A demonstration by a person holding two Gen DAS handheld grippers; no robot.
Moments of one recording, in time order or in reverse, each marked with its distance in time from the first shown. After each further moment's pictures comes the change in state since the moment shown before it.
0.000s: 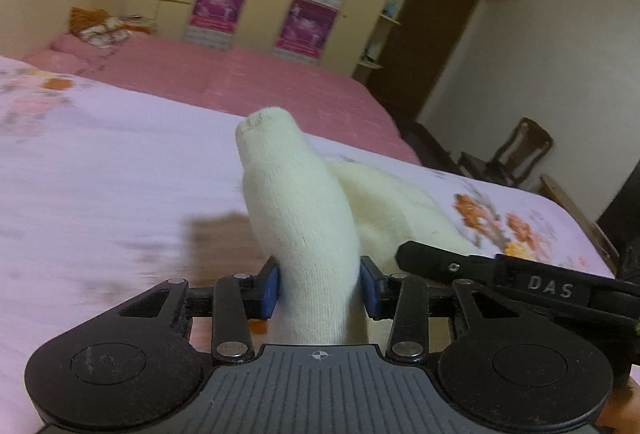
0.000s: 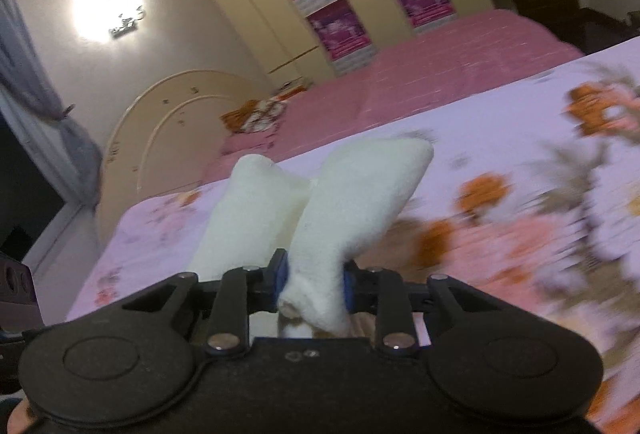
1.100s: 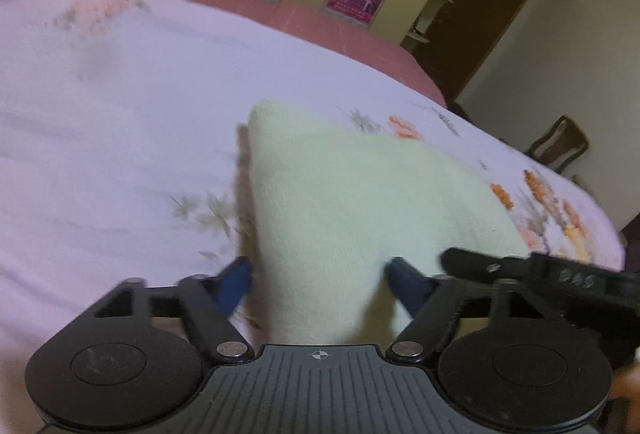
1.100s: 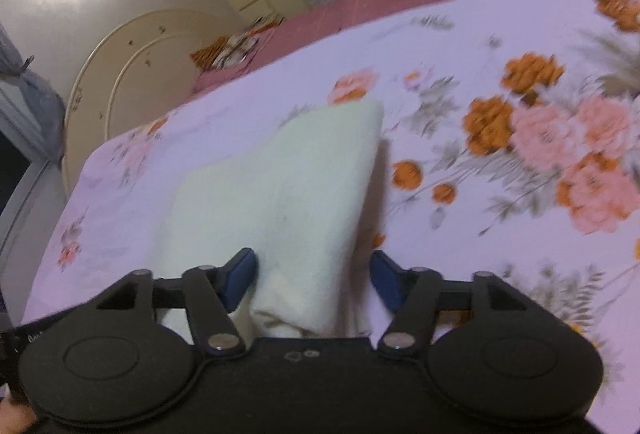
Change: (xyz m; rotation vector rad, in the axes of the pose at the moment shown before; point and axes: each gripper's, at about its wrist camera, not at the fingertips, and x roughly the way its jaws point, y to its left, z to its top) left arm 0.045 0.088 -0.051 -0.141 0.119 0.042; right arm 0.071 -0.003 -0.043 0.047 0.209 -0.083
